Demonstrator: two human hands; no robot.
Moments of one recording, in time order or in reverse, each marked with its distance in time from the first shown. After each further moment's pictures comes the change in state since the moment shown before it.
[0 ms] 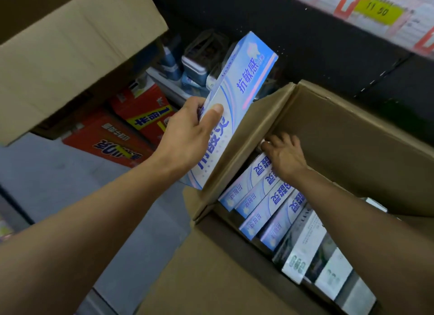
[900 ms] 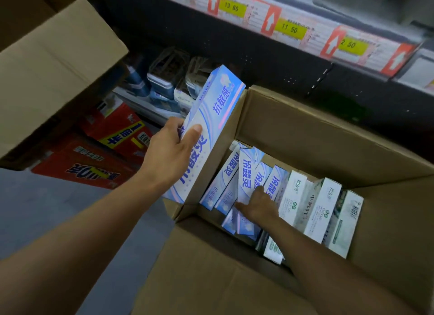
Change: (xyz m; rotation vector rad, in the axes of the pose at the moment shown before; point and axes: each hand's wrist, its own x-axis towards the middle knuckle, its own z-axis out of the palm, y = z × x) left_hand -0.018 0.012 0.011 0.121 -0.064 0.045; right_hand -0.105 -0.056 0.014 0.771 -0.373 0.717
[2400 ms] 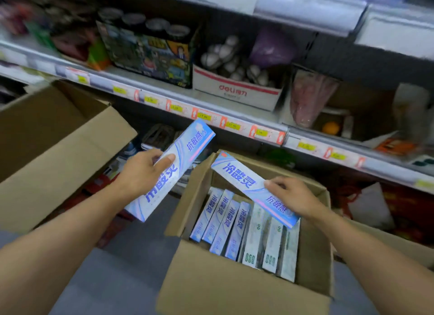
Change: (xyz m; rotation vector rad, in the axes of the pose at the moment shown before) left_hand -0.054 0.084 -0.142 0.142 -0.062 0.158; right_hand -0.201 -0.011 -0.210 0.212 0.331 -0.403
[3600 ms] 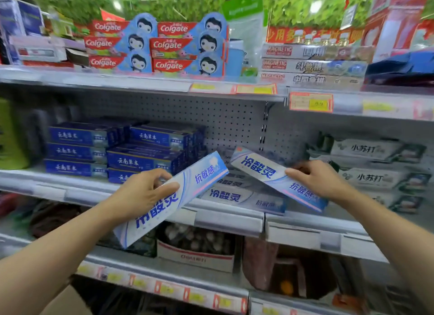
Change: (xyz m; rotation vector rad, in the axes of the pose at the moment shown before) left_hand 0.087 0.281 -0.190 0.063 0.101 0.490; right_hand 0.033 -0.172 -0.377 -0.365 0.632 -0.228
